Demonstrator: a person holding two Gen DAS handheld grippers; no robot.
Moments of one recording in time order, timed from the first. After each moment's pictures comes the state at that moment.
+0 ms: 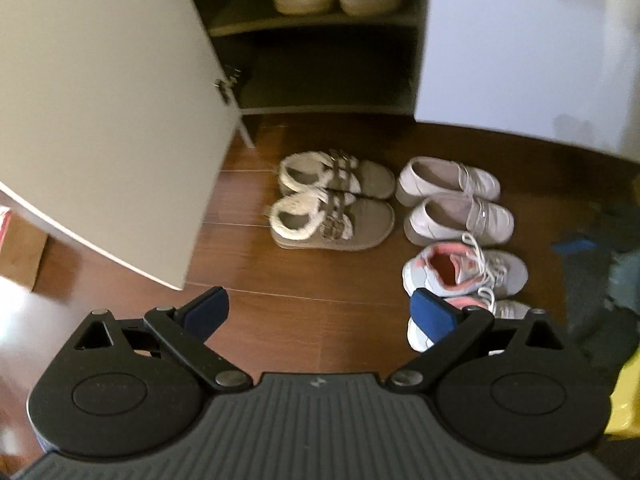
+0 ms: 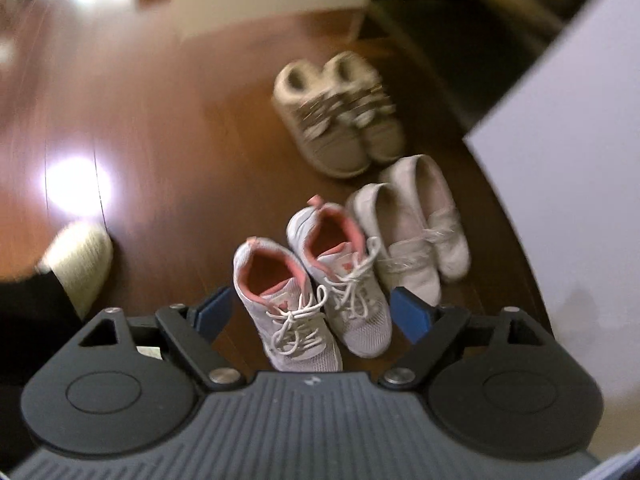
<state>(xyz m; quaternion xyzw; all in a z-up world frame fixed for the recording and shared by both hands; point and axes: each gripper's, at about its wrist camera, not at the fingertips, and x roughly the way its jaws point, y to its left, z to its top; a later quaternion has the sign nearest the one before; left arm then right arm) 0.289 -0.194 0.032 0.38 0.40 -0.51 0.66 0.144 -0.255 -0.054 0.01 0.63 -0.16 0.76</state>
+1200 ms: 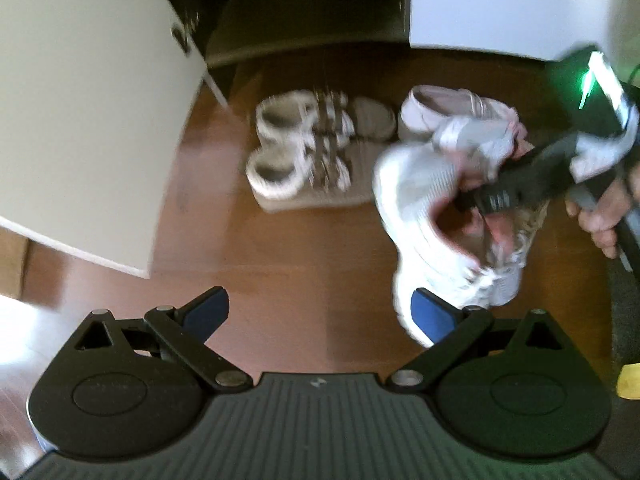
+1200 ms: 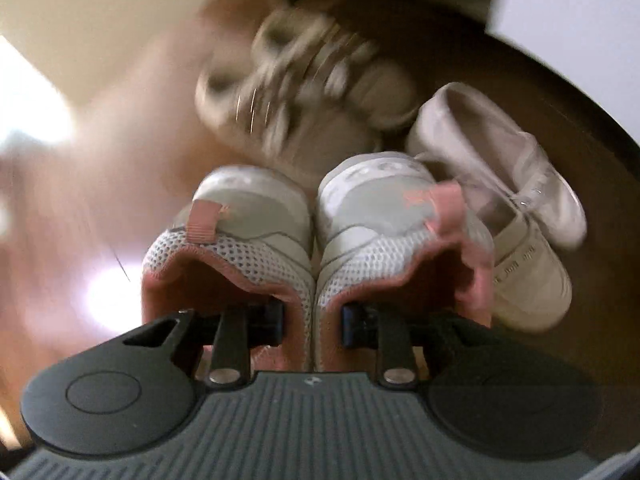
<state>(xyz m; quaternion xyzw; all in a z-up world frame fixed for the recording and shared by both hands) 0.297 -0.218 -0.047 0.42 0.39 -0.51 0.64 0.144 -0.364 -0.148 0.32 0.48 -0.28 0.77</state>
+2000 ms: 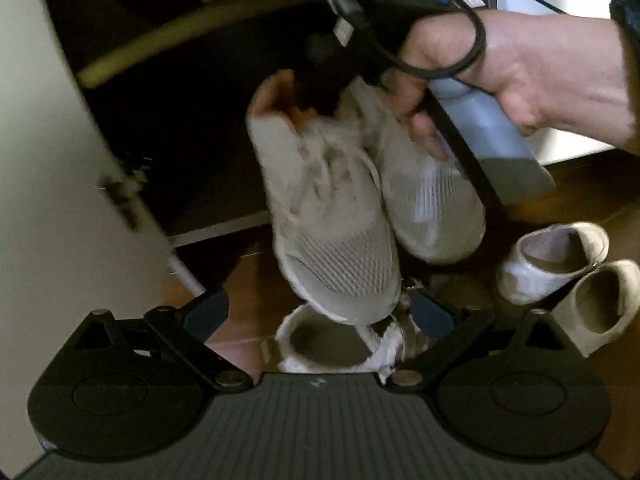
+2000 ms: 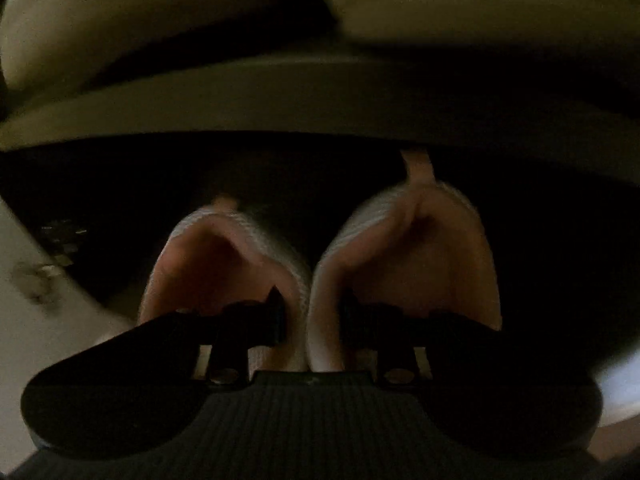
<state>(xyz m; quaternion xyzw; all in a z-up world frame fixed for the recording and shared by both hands) 0.415 -0.415 -0.196 0.34 0.22 -0.65 0.64 0.309 -0.618 -0.121 0.21 0.30 -0.52 0.78</state>
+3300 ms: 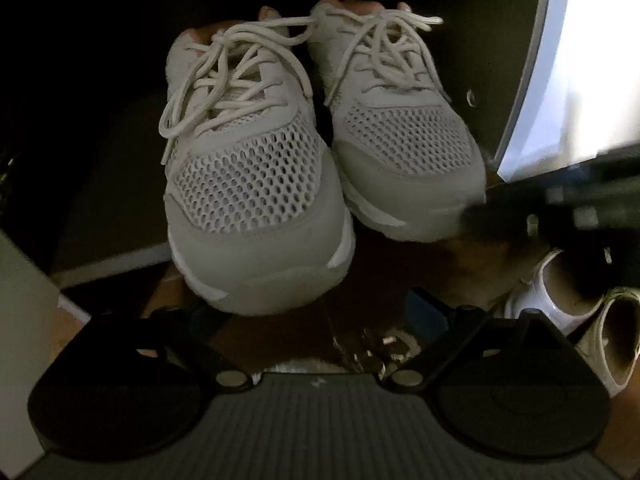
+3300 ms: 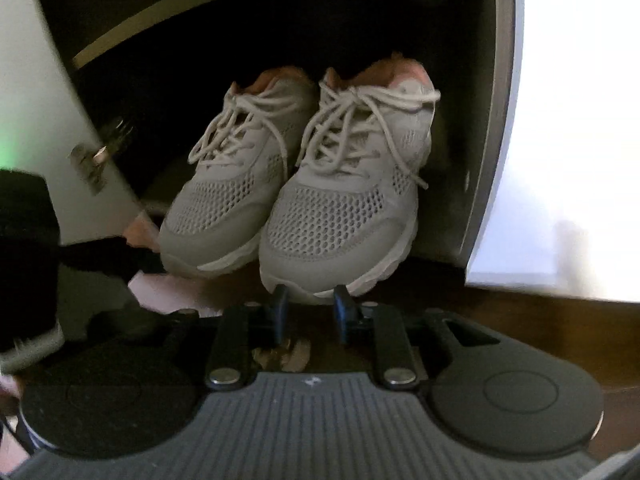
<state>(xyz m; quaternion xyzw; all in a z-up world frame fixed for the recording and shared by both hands) 0.421 -0.510 -0.268 0.33 0.27 -0.70 0.57 0.203 -0.485 -0.143 0.25 0.29 -0.49 0.78</state>
